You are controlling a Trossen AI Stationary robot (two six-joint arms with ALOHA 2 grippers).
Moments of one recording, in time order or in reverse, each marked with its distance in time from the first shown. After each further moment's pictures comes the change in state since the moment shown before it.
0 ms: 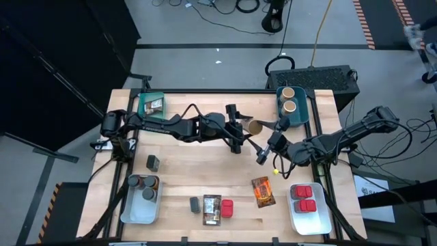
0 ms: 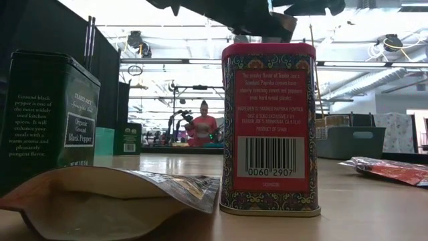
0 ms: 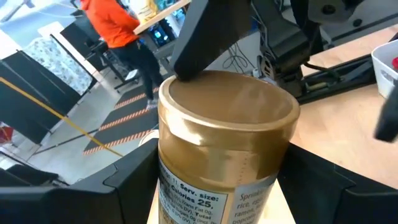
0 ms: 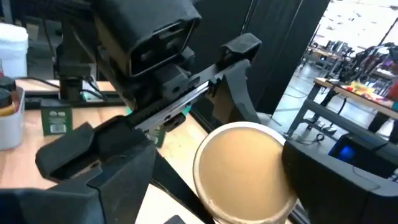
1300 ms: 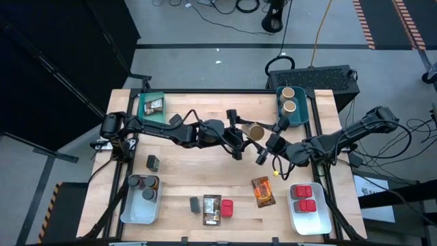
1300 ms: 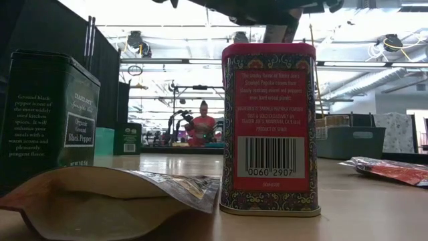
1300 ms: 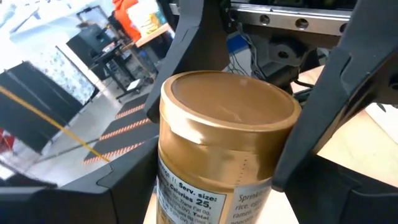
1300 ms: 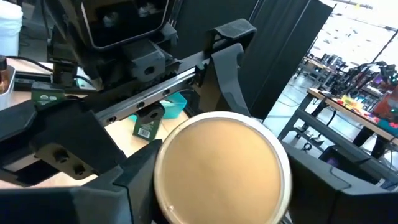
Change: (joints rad) left arm -0.059 0.000 0.000 0.054 -0.047 -0.012; right arm -0.004 0.011 -0.001 0.002 0.008 -0.101
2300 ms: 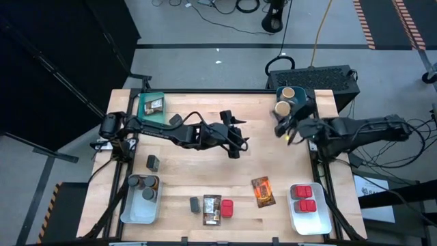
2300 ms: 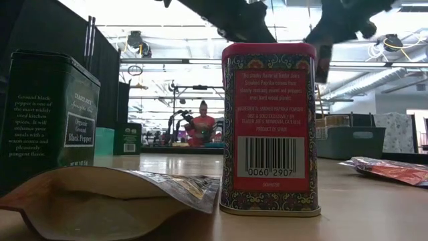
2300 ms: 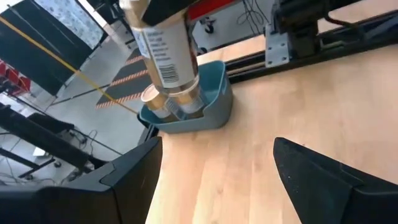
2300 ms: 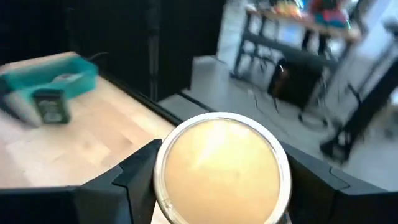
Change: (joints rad) left arm 0.003 -0.001 0.001 -0.218 -0.147 -0.112; right arm -0.274 -0.328 -0.002 -0.607 -0.029 0.496
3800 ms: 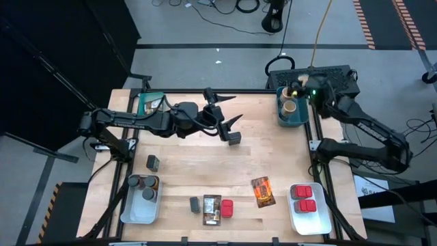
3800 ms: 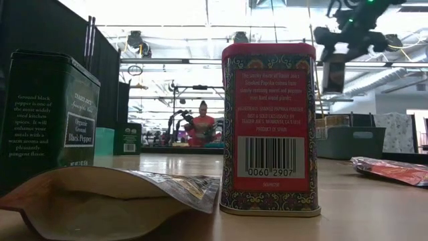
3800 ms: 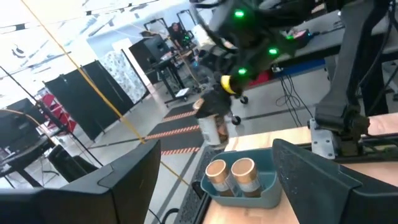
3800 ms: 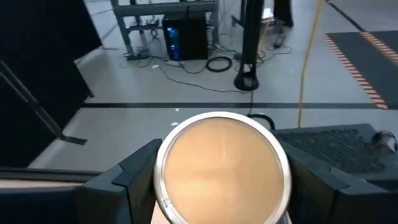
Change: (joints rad) left arm 0.031 -0.248 -0.001 0.114 -0.013 0.100; right arm -0.773 0.054 0.126 -0.070 -0.267 0.098
